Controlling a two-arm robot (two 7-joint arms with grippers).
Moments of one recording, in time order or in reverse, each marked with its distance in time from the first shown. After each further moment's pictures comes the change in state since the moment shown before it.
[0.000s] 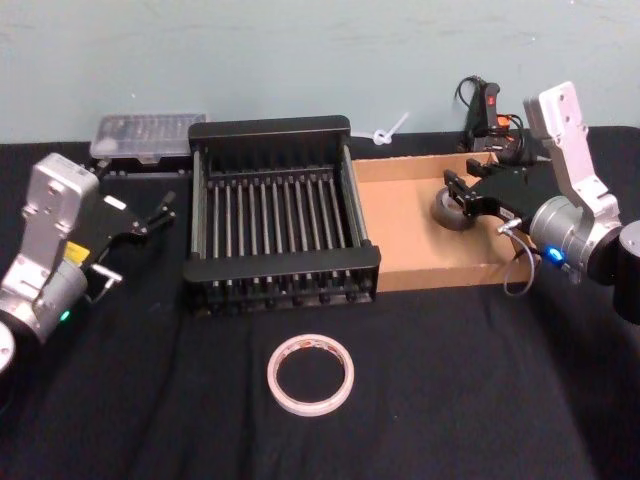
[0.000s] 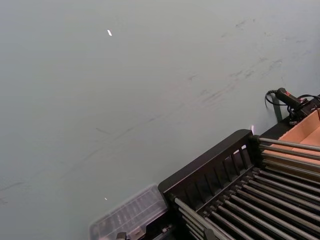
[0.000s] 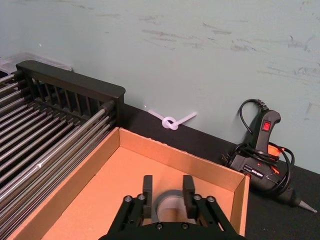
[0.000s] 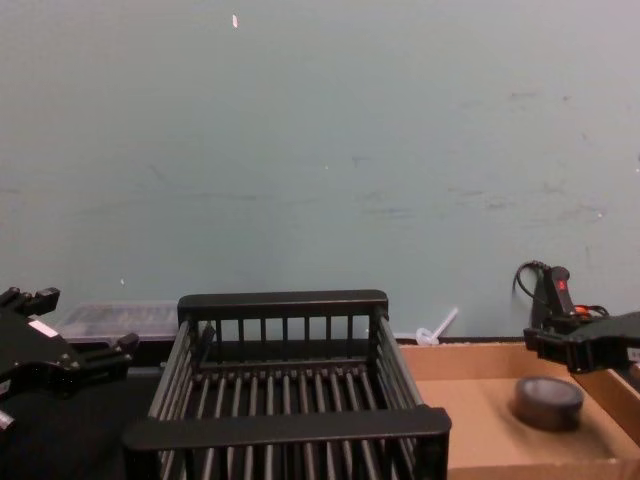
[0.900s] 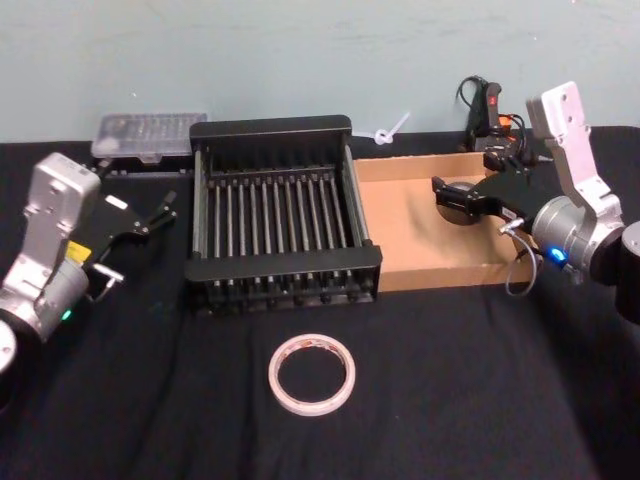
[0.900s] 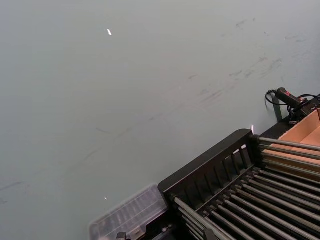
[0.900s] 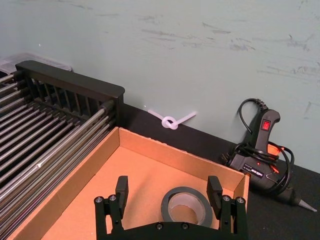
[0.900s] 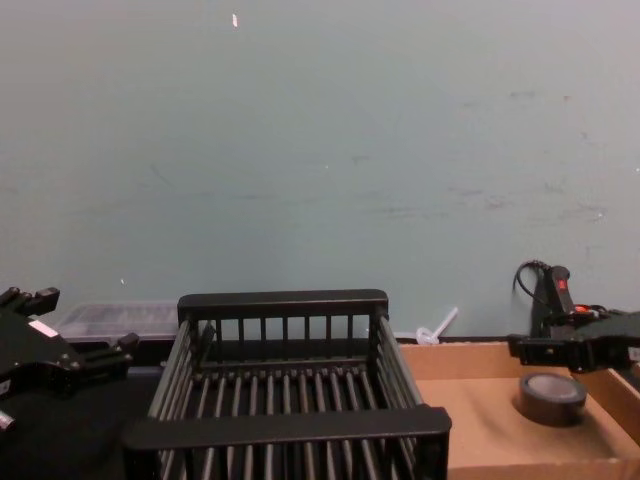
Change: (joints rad) left arm 0.000 0.000 0.000 0.000 0.000 0.000 0.000; right arm -0.001 0.001 0.001 -0.002 0.003 0.003 0.000
